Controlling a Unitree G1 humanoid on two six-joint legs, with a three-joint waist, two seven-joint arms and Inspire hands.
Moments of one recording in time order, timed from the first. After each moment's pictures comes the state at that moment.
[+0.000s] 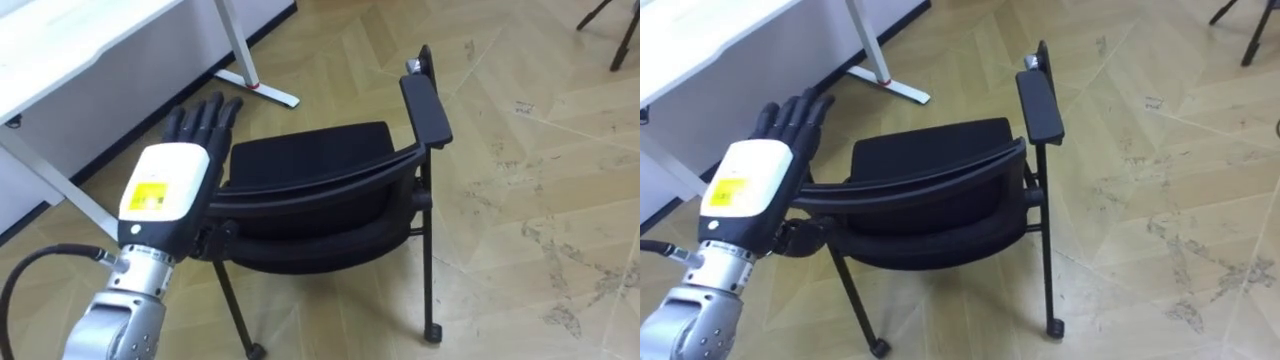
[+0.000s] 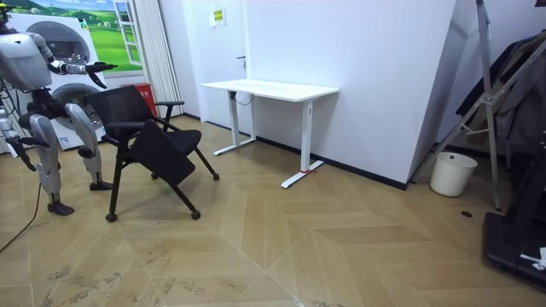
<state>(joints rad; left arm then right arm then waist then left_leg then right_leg) 0.23 0.38 -0.13 -0.22 0.96 -0.07 0.17 0.07 -0.30 -0.14 1.36 0.55 -0.03 0.09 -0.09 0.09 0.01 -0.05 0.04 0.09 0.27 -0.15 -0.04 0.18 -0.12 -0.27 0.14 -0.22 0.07</state>
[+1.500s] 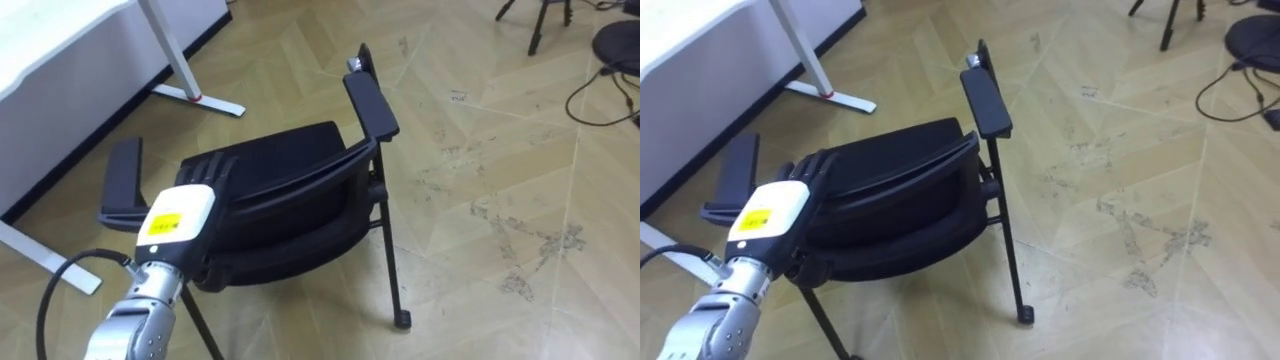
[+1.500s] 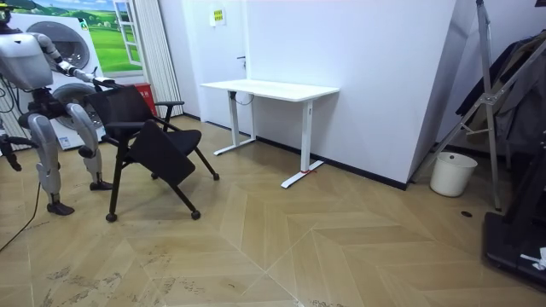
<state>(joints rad) 0.16 0.37 -0.18 0.06 0.93 -0.01 0.10 0.12 -0.31 -0.14 1.33 0.48 -0.03 0.10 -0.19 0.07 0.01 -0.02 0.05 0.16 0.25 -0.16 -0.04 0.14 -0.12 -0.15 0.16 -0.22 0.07</state>
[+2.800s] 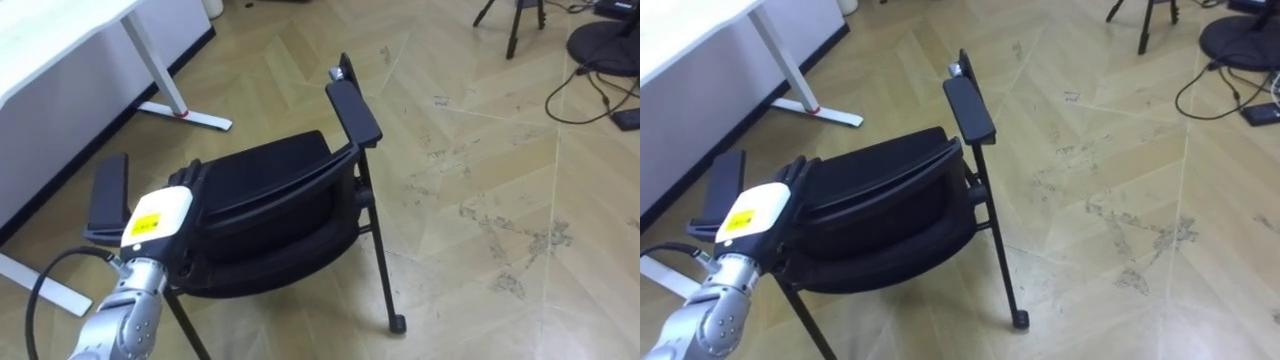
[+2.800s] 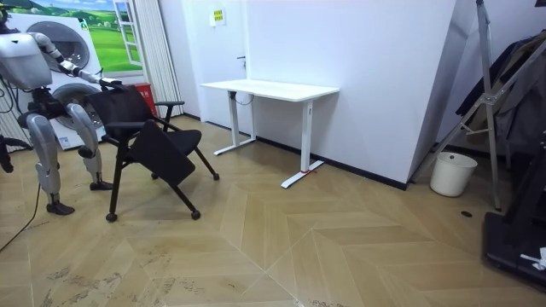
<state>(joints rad) 0.05 0.37 -0.09 0.33 0.85 -0.07 0.15 0.14 -0.31 -0.22 1.32 0.42 -0.02 0.03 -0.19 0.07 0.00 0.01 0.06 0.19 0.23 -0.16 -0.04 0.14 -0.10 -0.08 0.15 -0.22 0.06</state>
